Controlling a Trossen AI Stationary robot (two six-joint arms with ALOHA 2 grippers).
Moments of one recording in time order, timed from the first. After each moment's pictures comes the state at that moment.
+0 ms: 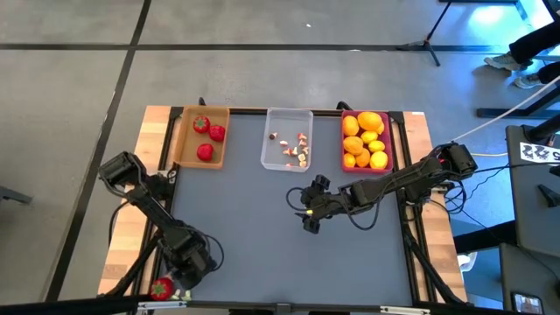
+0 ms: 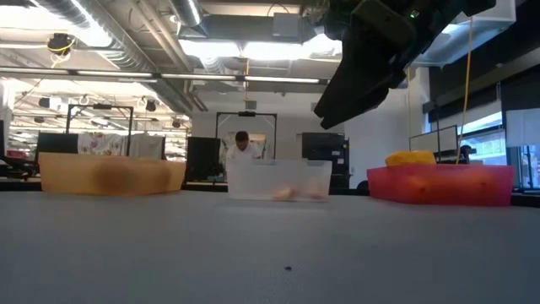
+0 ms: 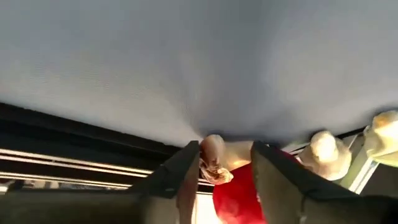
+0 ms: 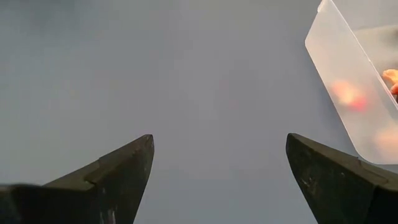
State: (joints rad) left arm -0.83 1.72 0.79 -0.57 0.72 -1.59; right arm 0.29 1.60 1.00 -0.24 0.36 0.41
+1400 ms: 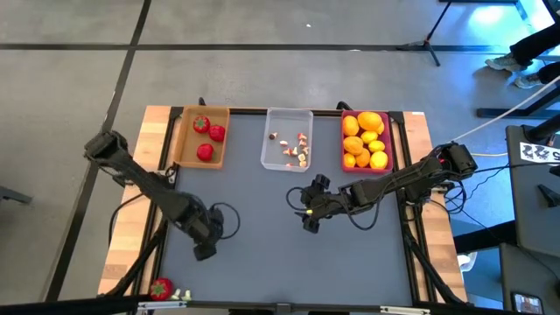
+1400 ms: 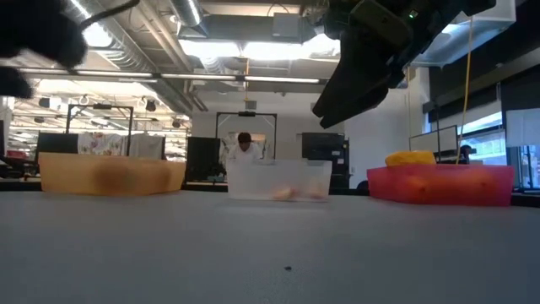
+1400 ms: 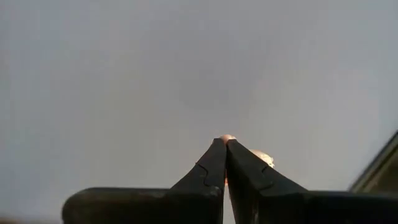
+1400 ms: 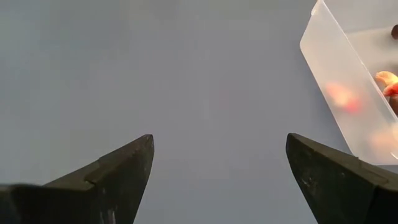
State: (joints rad) left arm -0.61 1.41 0.86 -0.86 0.10 -1.09; right arm 0.29 1.60 1.00 -0.23 0.37 0.41
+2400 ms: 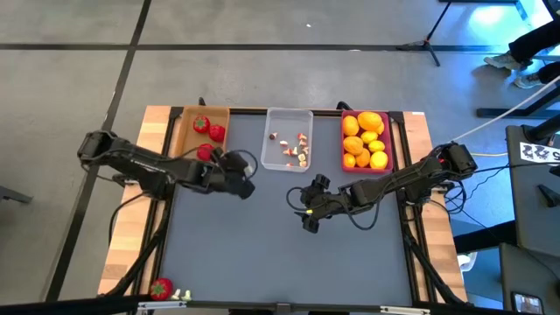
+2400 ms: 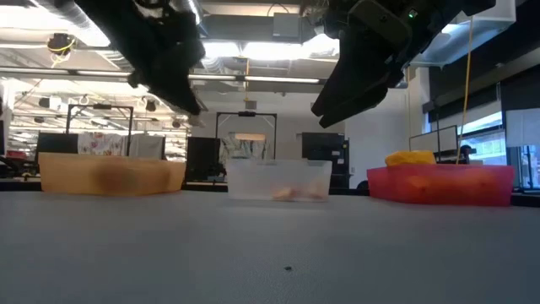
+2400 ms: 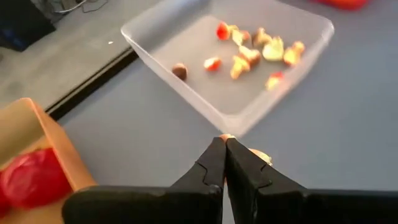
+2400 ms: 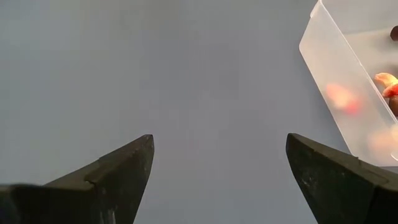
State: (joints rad) left arm -0.15 1.32 0.80 -0.45 -0.77 -0.60; right arm 0.29 1.60 1.00 -0.23 0.38 0.41
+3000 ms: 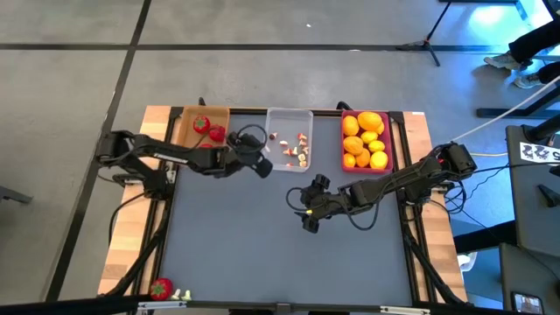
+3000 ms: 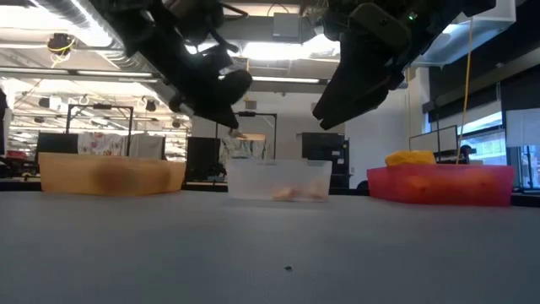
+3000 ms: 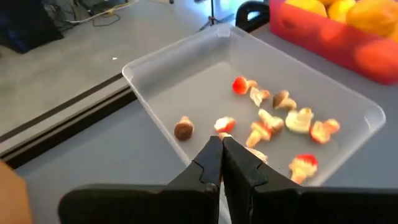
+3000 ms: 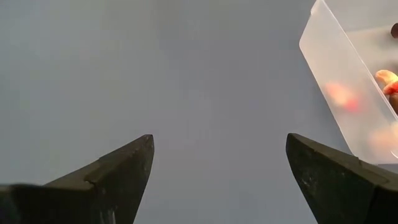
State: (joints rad) left arm 0.11 1.49 0.79 0.04 -0.69 -0.39; right arm 0.29 1.61 1.00 -0.23 0.38 0.41
